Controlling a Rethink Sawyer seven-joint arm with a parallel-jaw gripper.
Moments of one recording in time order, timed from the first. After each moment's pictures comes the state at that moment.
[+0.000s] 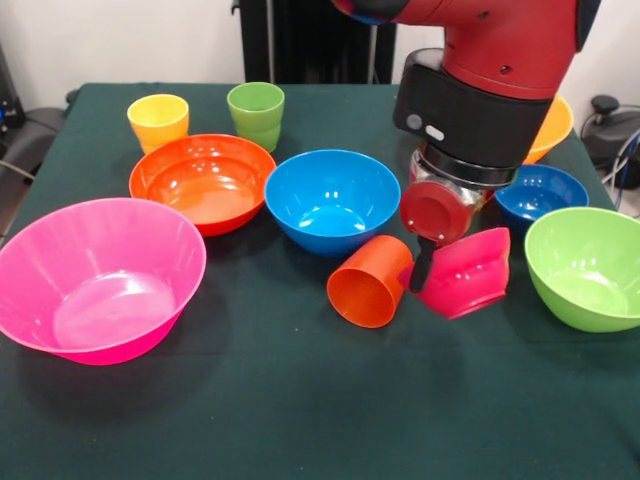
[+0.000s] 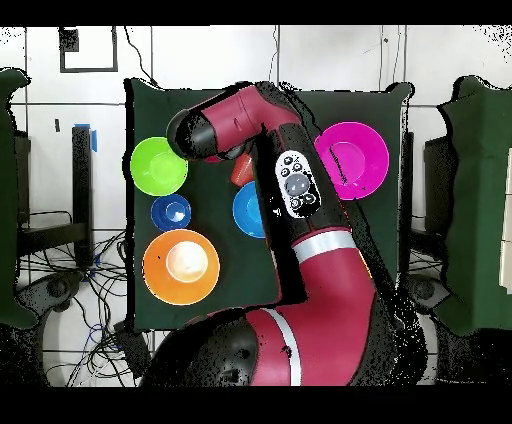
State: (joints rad) arm -0.32 -0.46 0.54 1.14 -0.82 0.95 1.14
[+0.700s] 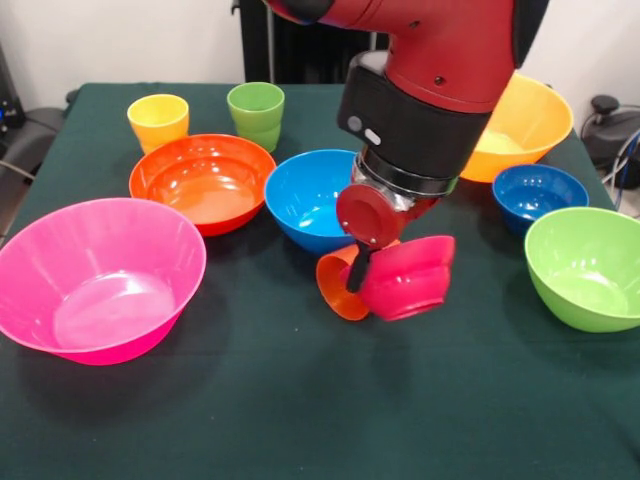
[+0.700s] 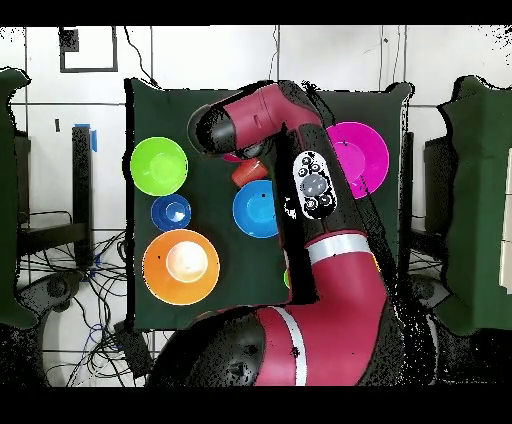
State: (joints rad) arm -0.33 -0.45 0.49 1.10 -0.82 0.99 1.14
